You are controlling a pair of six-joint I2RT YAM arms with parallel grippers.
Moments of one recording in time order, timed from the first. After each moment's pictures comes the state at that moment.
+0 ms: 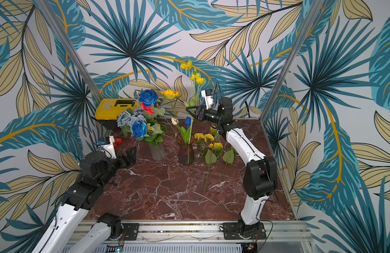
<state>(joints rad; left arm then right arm) -0.26 0.68 0.82 -0.46 -0.12 -0.35 0.24 1.82 1.61 0.15 -0.80 0.50</state>
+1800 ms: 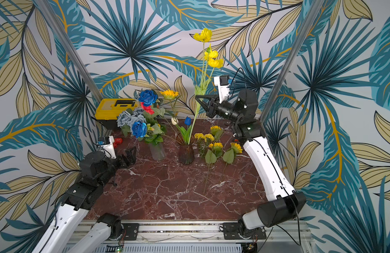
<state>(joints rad) -0.26 0.69 0.82 -0.46 -0.12 -0.35 0.24 1.45 1.69 -0.08 -0.72 0.36</state>
